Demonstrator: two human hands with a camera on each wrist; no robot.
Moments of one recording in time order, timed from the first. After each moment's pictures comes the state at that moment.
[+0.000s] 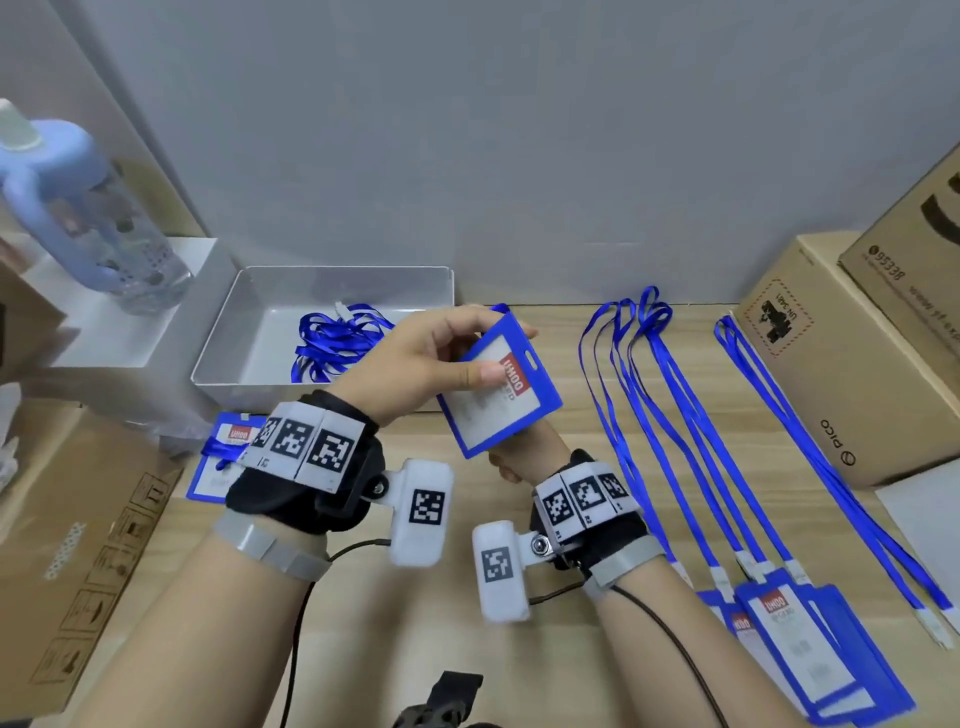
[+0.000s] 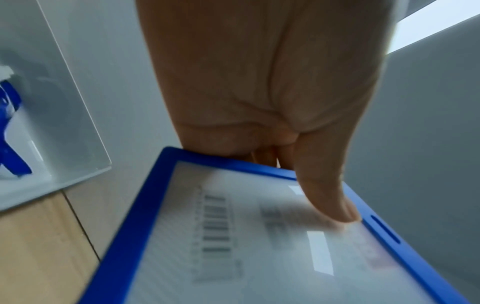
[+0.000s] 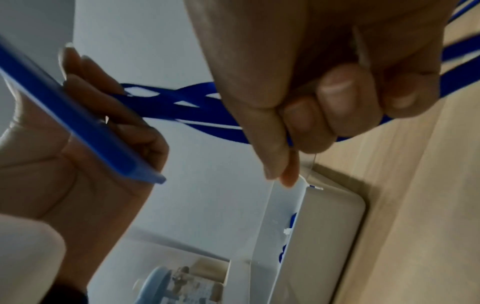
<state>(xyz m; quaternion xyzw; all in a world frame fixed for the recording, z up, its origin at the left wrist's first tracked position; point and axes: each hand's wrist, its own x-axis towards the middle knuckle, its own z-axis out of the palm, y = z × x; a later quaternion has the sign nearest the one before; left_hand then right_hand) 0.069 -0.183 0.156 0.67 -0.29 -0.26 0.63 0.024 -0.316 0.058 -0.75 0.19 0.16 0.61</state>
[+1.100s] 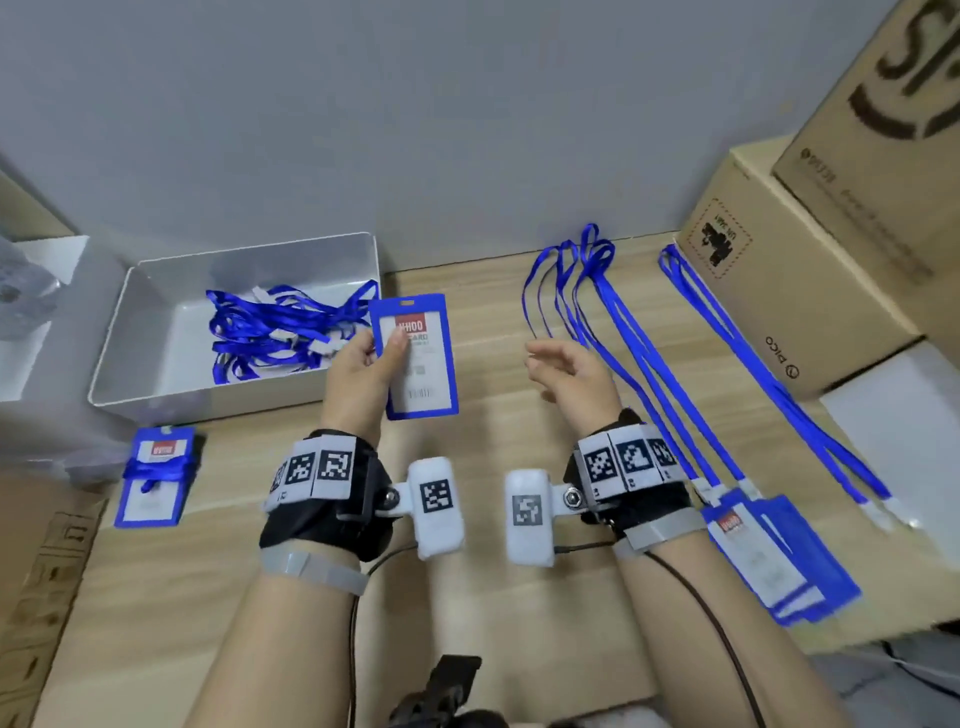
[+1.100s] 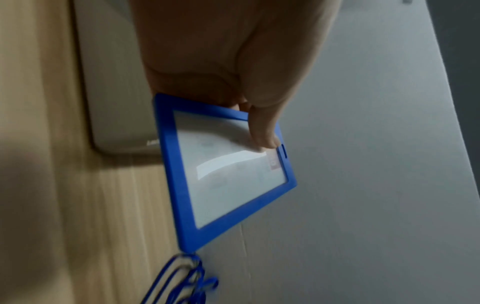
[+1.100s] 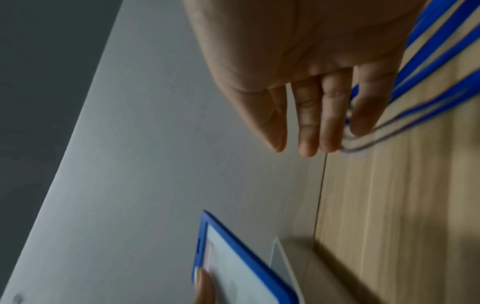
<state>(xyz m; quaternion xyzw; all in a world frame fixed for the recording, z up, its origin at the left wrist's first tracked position) 0.081 -0.214 0.060 0.69 0.01 -0.16 0.71 0.003 -0.393 0.053 -0.71 0.27 -0.07 0.65</state>
